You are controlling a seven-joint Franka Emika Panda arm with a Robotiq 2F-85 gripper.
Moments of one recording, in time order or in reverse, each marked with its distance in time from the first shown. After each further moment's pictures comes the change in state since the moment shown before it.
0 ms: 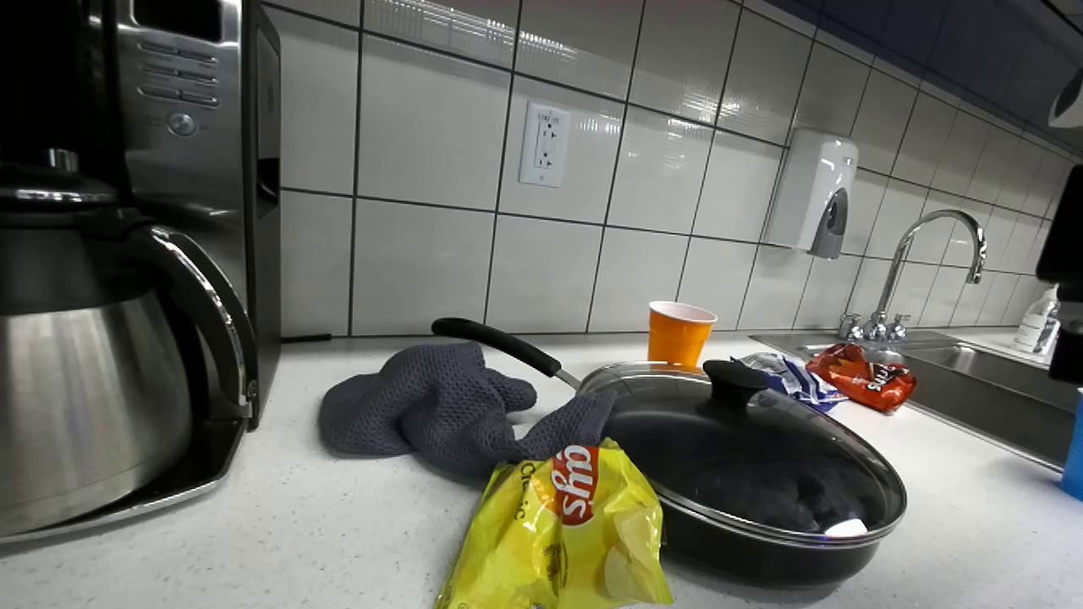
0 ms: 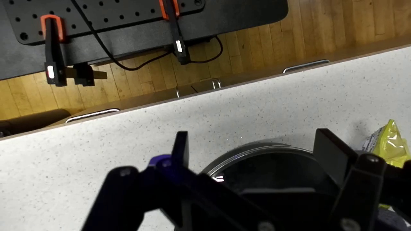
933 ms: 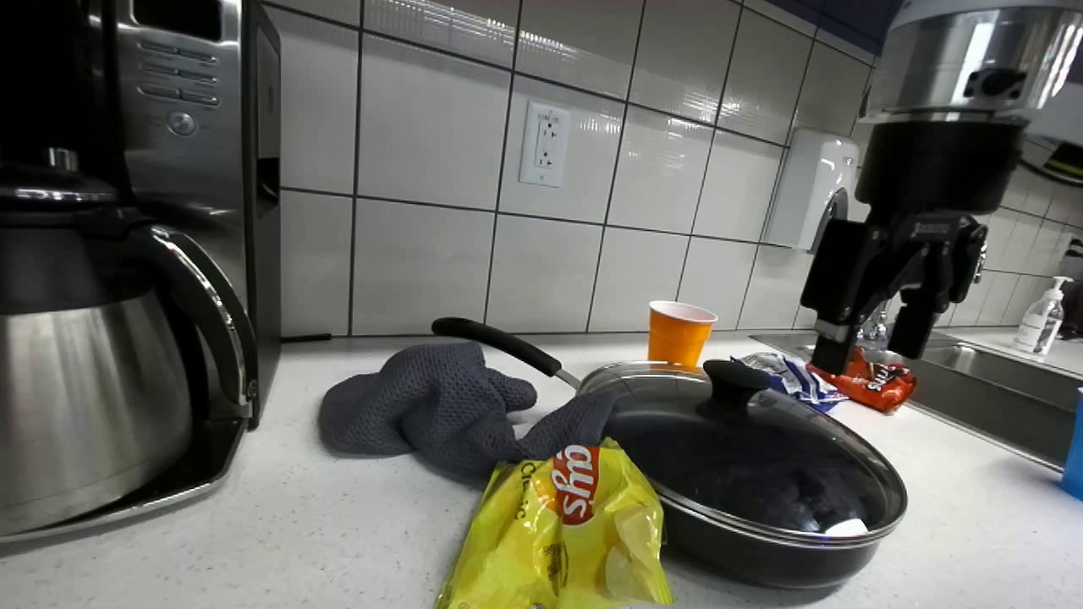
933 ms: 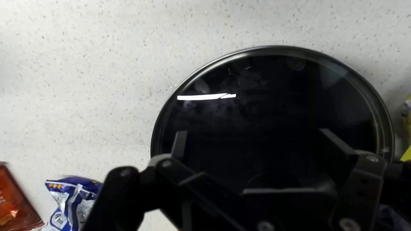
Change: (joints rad) arm -0.011 0.337 0.116 0.181 -0.310 0.288 0.105
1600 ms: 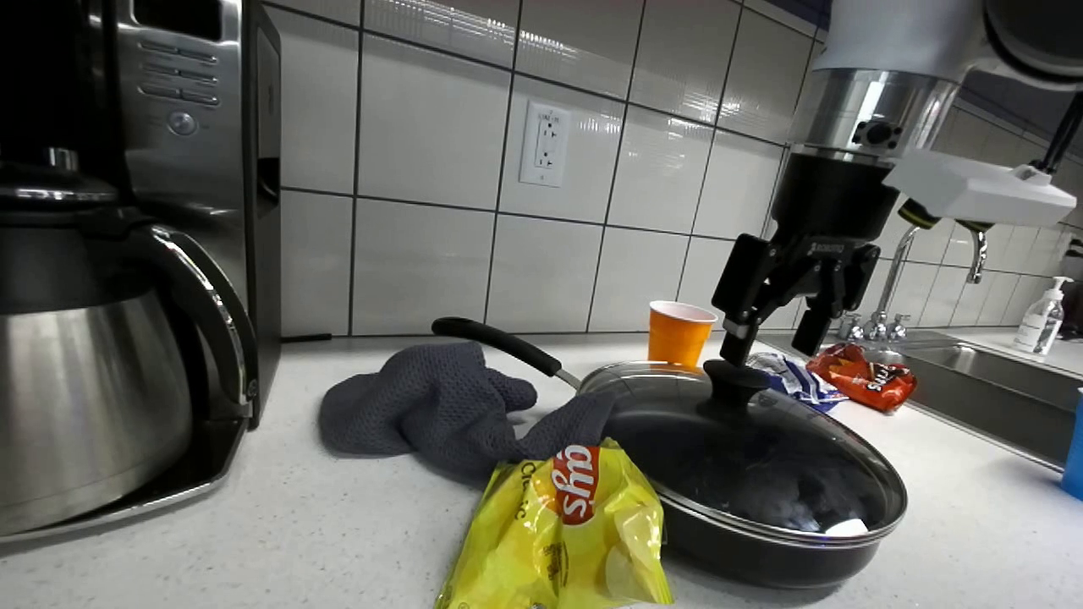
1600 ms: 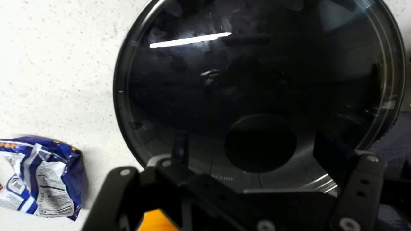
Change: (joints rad) arm -0.009 0.172 -0.008 0.082 -0.056 0.198 0.014
